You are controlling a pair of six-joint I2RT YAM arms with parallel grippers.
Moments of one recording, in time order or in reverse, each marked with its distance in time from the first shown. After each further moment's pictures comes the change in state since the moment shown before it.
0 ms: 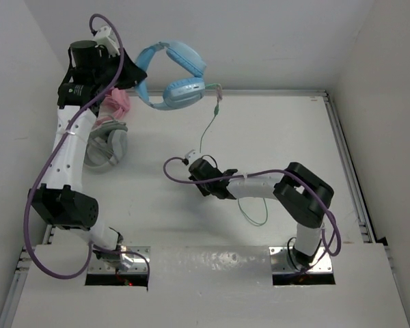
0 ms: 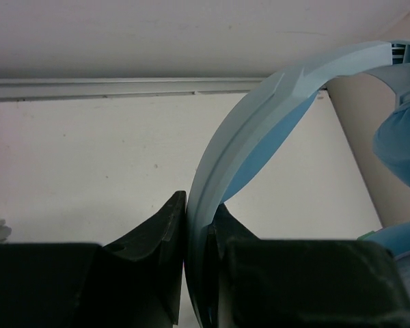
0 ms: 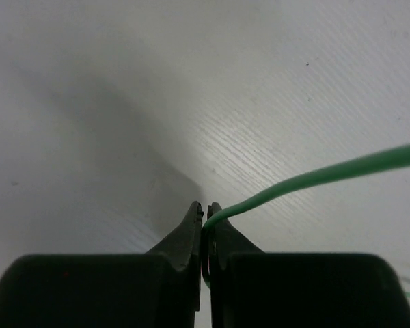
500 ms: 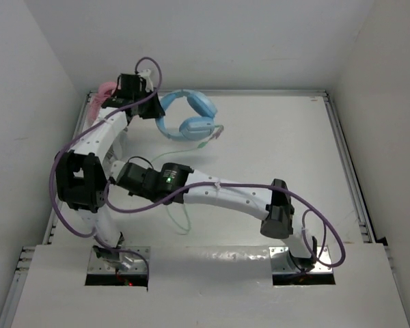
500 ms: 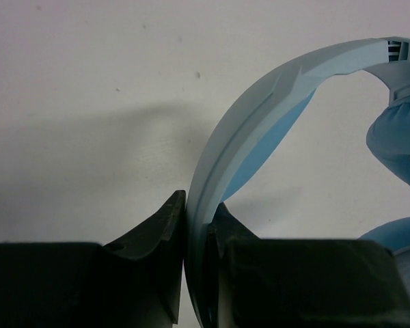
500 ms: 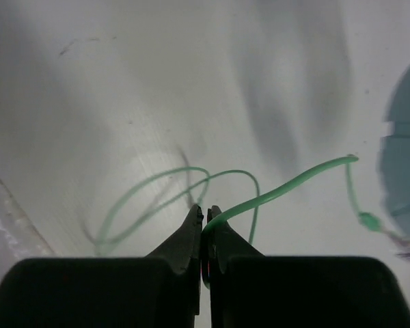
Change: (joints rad) left arm -0.087 0.200 -0.267 0.124 -0.128 0.073; right arm 0.388 0.279 1.151 -0.949 0.177 -0.268
